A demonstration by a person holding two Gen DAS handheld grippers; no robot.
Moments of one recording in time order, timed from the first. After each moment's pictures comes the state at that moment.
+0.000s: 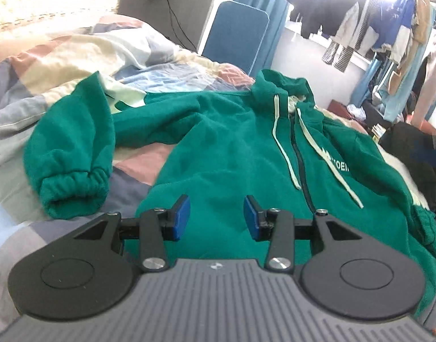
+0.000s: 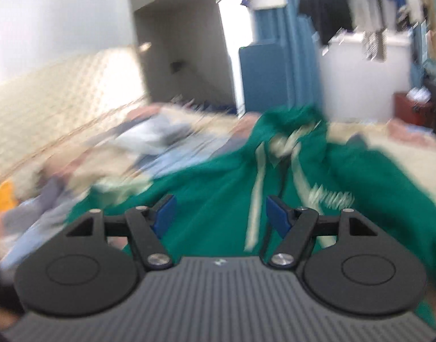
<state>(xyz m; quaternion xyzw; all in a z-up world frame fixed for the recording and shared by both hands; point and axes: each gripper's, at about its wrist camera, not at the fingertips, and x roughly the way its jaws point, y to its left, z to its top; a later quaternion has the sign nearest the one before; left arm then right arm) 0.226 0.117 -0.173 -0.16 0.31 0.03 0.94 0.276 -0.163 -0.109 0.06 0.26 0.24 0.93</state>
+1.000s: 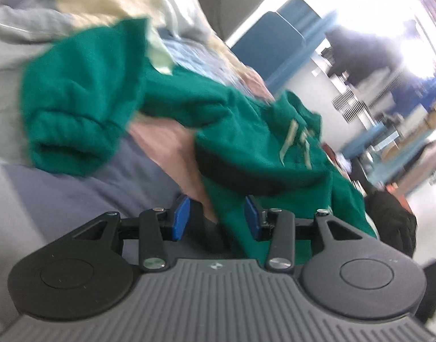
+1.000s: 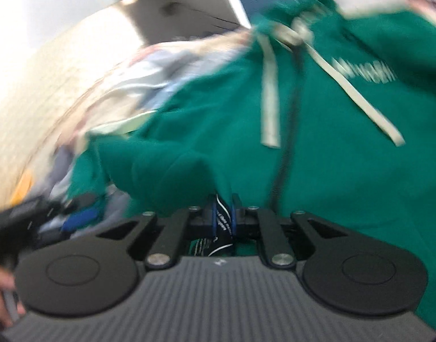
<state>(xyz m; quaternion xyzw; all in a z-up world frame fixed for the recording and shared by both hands) 0.251 0.173 -0.221 -0.35 0.30 0.01 0.89 0.354 -0.177 -0.239 0.20 0.40 0.24 0.86</state>
